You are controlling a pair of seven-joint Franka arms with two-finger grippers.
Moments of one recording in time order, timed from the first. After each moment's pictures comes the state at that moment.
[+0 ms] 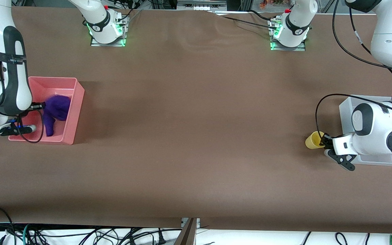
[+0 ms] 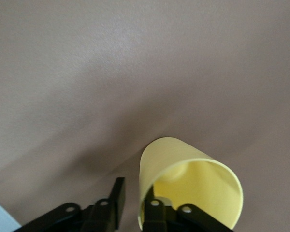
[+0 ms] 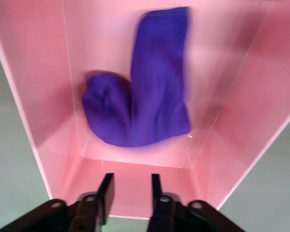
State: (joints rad) left arm 0.29 0.70 -0.19 -1.57 0.08 2.08 0.67; right arm 0.10 0.50 -0.38 -1.67 -0.02 1.67 -0.40
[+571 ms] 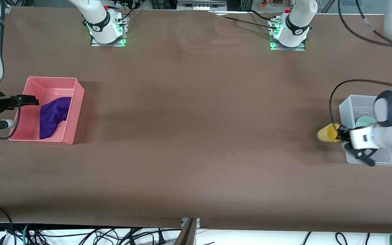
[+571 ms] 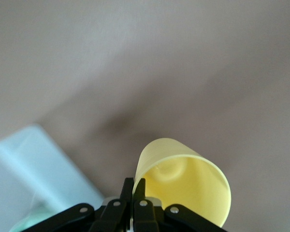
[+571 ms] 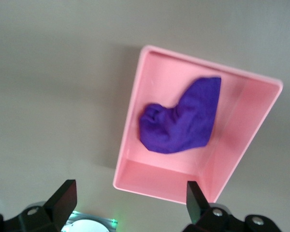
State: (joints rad) left arm 0.29 0.52 -0.18 -1.50 0.14 1.76 0.70; right arm 0.11 0.35 -0.27 -1.42 0.03 1.48 -0.40
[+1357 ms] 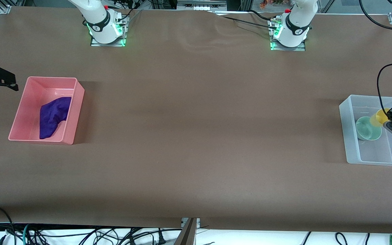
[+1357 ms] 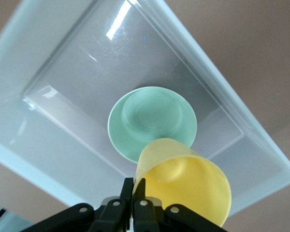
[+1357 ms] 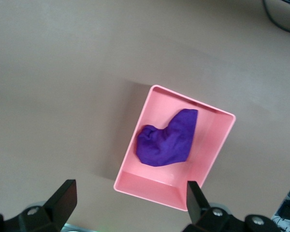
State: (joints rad) left arm 0.54 0.50 -0.16 -1.68 0.43 2.02 0.97; right arm 0.12 0.19 -0.16 -1.35 -0.06 1.46 -0.36
